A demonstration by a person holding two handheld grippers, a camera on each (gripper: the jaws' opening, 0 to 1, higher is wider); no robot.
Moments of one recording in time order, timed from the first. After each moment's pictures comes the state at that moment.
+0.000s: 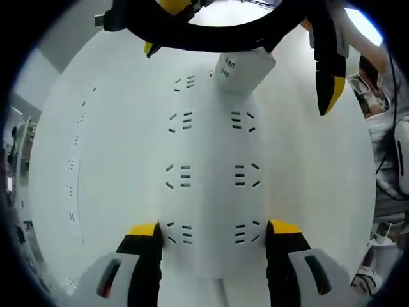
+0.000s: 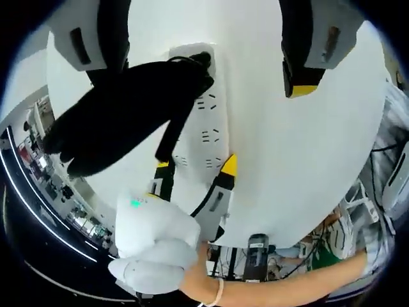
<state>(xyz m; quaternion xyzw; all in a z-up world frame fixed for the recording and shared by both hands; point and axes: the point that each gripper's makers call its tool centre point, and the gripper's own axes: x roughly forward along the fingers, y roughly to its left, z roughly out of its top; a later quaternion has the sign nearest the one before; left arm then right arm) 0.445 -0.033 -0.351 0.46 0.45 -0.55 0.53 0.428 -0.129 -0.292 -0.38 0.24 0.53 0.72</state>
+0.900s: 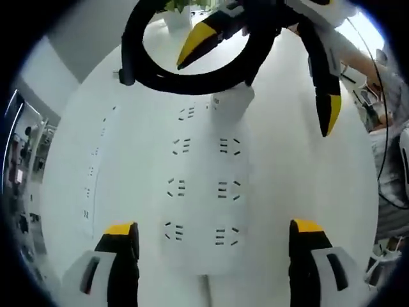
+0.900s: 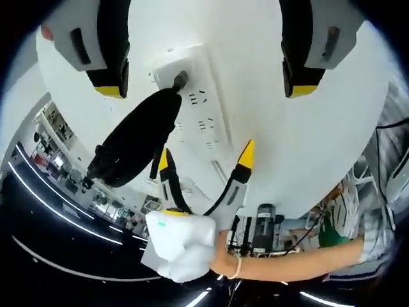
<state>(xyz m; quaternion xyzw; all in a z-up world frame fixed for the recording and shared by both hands) 0.428 -0.044 -0.322 0.42 0.40 -0.54 0.60 0.403 -0.139 -0.274 -0.30 0.17 0.50 0.80</state>
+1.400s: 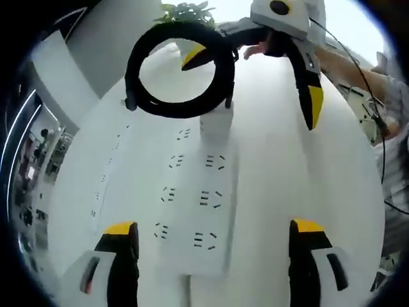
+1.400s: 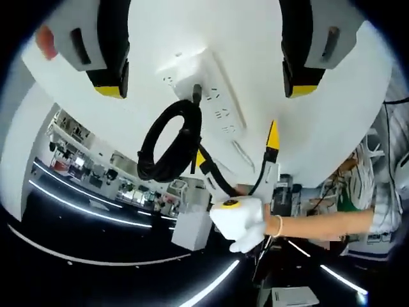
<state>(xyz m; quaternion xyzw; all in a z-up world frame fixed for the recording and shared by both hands) 0.411 -0.047 -0.314 0.38 0.33 -0.54 0.68 0.403 -0.164 -0.252 -0.22 0.09 0.45 0.86</state>
